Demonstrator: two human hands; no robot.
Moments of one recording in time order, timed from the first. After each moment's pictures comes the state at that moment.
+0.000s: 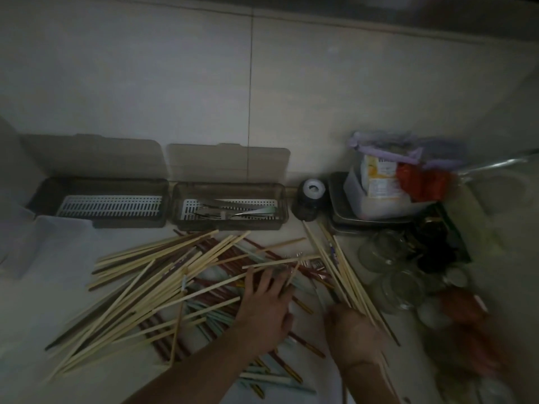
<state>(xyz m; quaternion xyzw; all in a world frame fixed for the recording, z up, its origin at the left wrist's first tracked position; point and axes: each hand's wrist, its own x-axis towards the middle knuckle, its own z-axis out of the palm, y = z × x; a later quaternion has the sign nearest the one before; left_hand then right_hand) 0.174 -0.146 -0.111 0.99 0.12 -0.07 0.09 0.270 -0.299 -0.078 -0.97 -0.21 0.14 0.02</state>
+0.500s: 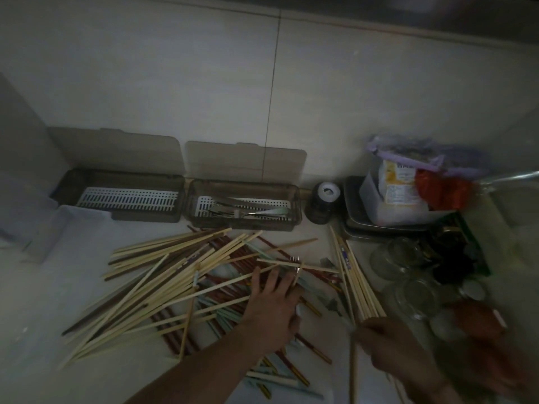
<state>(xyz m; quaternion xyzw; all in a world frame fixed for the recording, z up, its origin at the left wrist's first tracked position) 0.171 -0.143 -0.100 0.98 0.14 -0.08 0.12 0.291 -0.321 -0.007 -0.88 -0.11 0.40 0.25</state>
